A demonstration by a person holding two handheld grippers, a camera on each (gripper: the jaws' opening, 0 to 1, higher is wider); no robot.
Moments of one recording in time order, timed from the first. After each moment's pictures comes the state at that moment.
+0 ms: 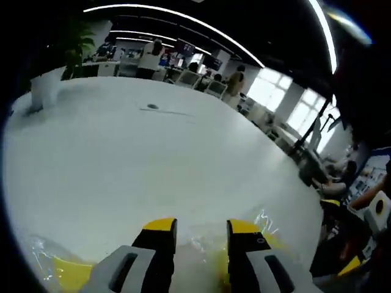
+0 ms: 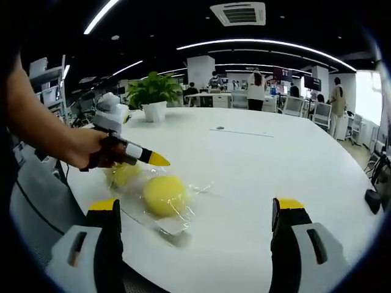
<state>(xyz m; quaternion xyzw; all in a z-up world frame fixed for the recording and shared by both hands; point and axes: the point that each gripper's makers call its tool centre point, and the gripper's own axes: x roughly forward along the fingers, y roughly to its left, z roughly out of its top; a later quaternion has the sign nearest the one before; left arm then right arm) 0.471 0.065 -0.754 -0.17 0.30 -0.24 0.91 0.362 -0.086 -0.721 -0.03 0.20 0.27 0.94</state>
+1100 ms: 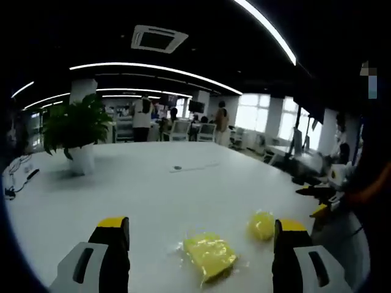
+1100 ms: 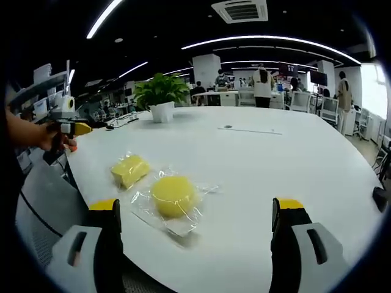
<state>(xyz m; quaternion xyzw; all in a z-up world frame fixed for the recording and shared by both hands) 0.364 0.229 -0.669 -0.03 0.17 -0.24 0.95 0.358 -0.080 -0.716 -0.01 0.21 0.30 0.93</state>
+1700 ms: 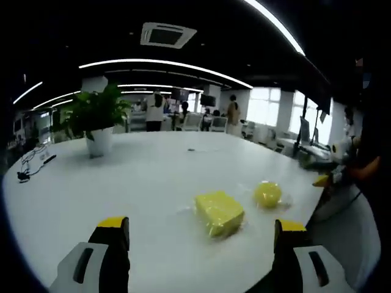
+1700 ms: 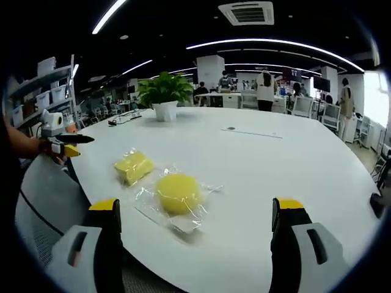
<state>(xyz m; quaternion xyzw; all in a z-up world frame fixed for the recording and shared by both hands) 0.307 0.257 -0.701 -0.01 0.17 -0.21 0.96 0.345 -0.074 -0.714 -0.03 0.20 0.31 0.93</state>
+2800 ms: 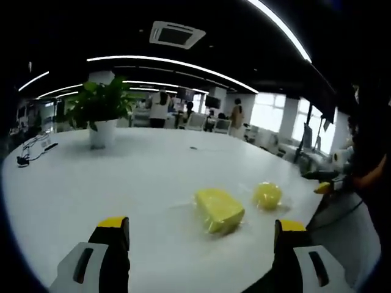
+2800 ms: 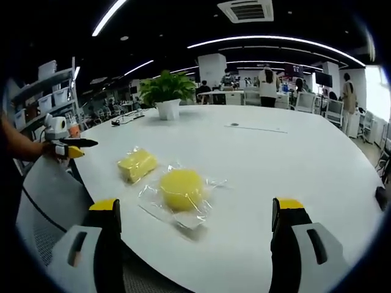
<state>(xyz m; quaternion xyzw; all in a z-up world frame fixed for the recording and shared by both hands) 0.310 0.263 -0.717 -0.07 0.19 -0.20 0.96 0.343 -0.072 -0.723 -0.01 0.21 0.32 0.92</state>
